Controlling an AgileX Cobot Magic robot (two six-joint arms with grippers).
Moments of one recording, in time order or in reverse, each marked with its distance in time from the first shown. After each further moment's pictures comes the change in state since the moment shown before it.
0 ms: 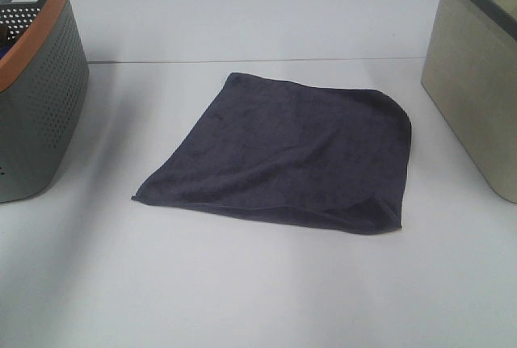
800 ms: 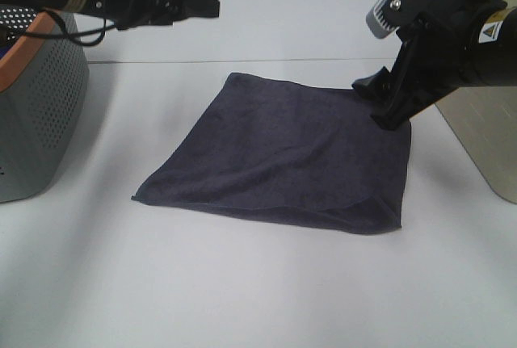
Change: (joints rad) left arm -0.040 0.095 0.149 0.888 -1.123 -1.182; right arm 0.156 -0.009 0.264 -0.628 -0.037 -0.027
